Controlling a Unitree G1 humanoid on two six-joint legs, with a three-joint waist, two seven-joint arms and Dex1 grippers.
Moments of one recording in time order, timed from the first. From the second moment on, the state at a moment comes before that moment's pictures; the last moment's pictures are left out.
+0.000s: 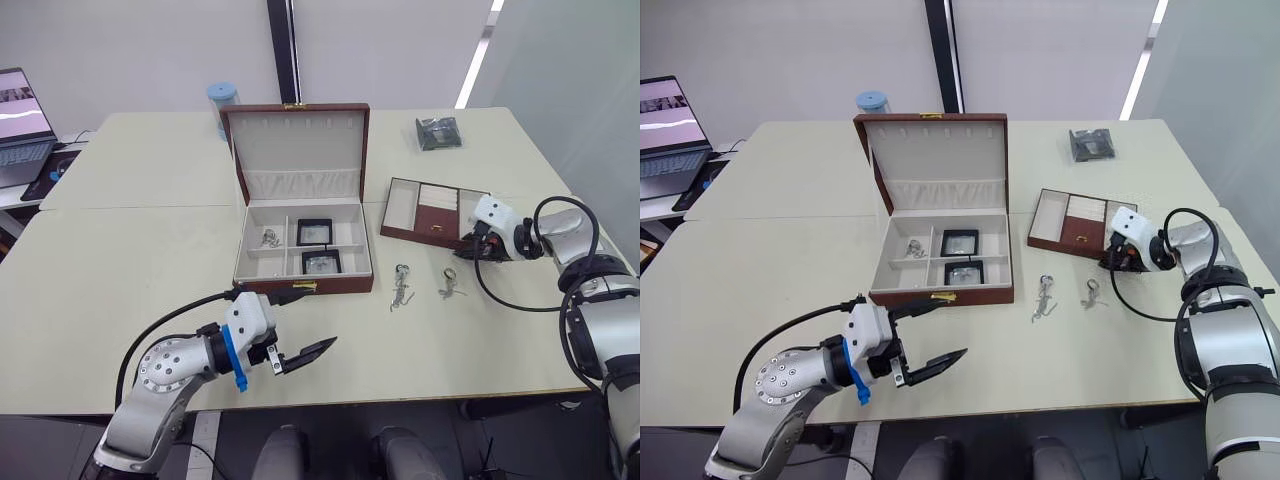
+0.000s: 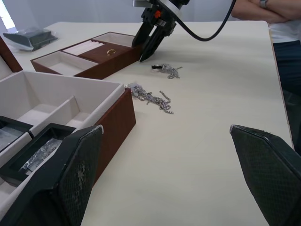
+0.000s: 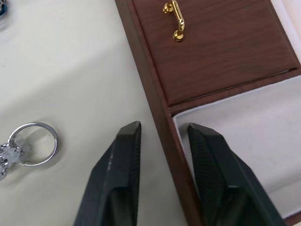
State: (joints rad) left arm 0.06 0.57 -0.06 -0.40 -0.36 0.10 -0.88; right arm -1.11 -0.65 0.20 1.31 -0.21 -0.12 1.11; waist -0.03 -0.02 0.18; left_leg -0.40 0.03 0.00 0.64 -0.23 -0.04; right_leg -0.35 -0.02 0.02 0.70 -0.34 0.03
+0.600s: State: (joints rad) left arm 0.08 0.56 -0.05 -0.39 -0.36 0.06 -0.88; right arm -1.11 -0.65 0.17 1.32 -0.20 -0.09 1.17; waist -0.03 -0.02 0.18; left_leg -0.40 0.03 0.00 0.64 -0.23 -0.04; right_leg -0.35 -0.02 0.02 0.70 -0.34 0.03
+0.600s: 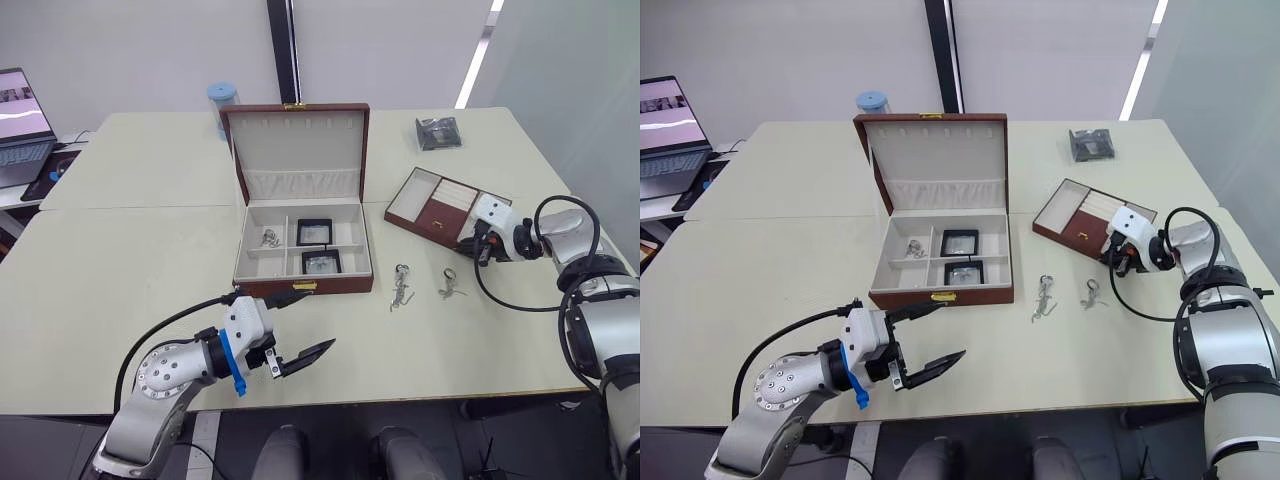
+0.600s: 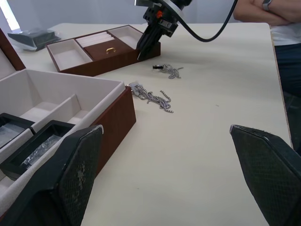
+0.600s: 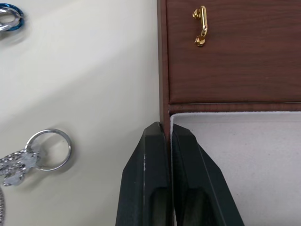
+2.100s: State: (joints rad) left arm 0.35 0.43 0.07 -0.47 -0.32 0.01 -0.60; right arm -0.85 -0.80 0.32 -0.19 0.14 0.86 1.32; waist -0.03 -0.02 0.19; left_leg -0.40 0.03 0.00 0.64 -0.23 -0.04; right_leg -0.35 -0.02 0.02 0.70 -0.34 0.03
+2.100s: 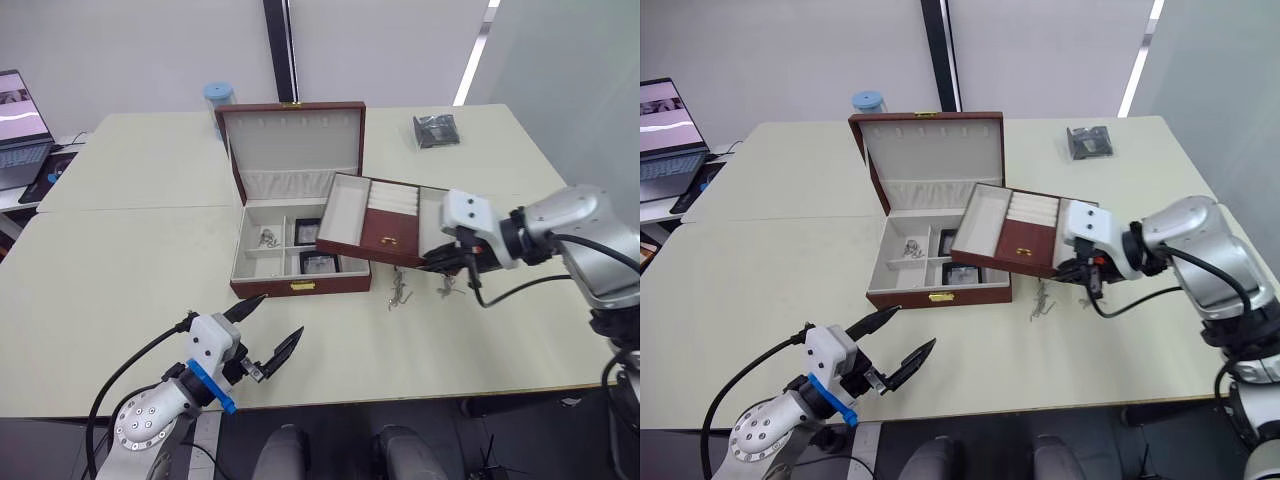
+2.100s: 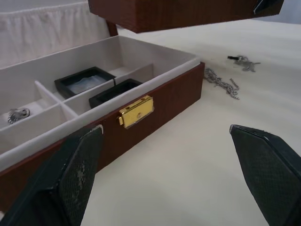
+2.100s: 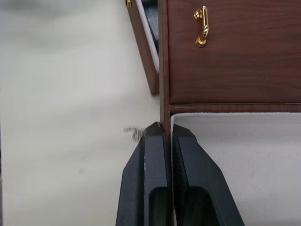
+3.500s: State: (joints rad) left arm 0.65 0.25 0.16 -0.55 -0.26 -0.14 -0.42; right arm -1.09 -0.45 0.61 0.13 0.00 0.74 1.24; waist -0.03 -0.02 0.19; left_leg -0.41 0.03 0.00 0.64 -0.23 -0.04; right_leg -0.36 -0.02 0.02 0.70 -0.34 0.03
